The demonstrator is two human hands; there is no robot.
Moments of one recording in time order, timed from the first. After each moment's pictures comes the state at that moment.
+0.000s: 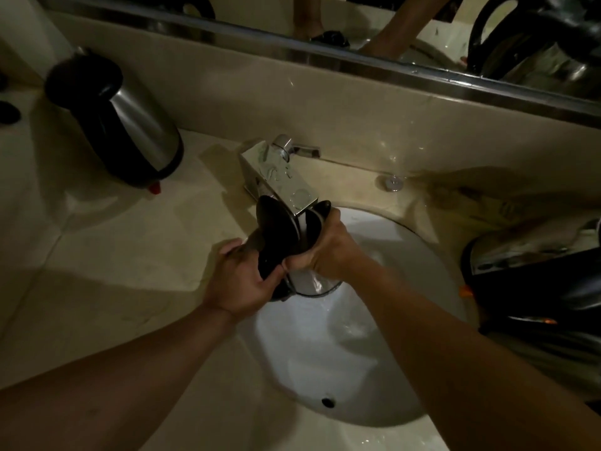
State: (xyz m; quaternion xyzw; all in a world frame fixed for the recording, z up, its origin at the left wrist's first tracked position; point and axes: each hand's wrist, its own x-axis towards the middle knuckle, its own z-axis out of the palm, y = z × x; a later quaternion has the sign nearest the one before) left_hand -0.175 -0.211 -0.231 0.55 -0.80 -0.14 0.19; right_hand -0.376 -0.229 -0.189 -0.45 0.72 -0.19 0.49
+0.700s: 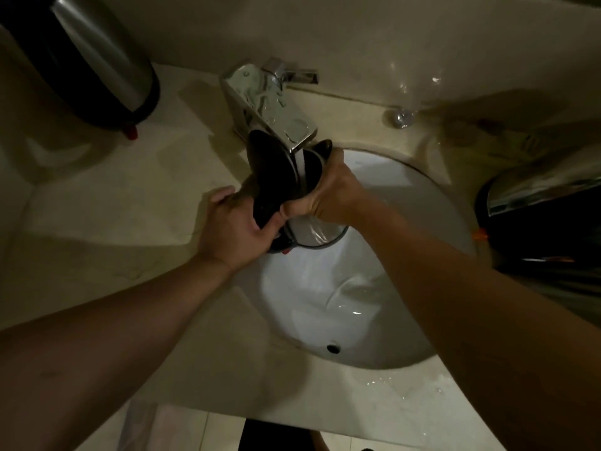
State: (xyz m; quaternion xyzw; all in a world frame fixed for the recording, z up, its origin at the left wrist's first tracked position) left_hand -0.177 -0.214 -0.234 0.53 -0.81 -0.09 0.21; right_hand -0.379 -0.228 -0.183 -0.46 0.70 -0.22 0.49
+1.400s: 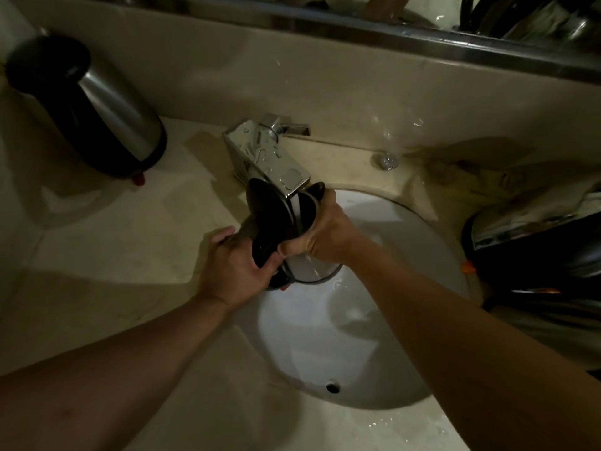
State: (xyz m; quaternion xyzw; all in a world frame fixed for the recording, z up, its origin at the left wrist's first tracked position) left_hand -0.172 -0.216 -0.249 0.54 -0.81 -0.07 0.21; right_hand -0.379 -0.226 -0.193 -0.46 0.70 -0.22 0.49
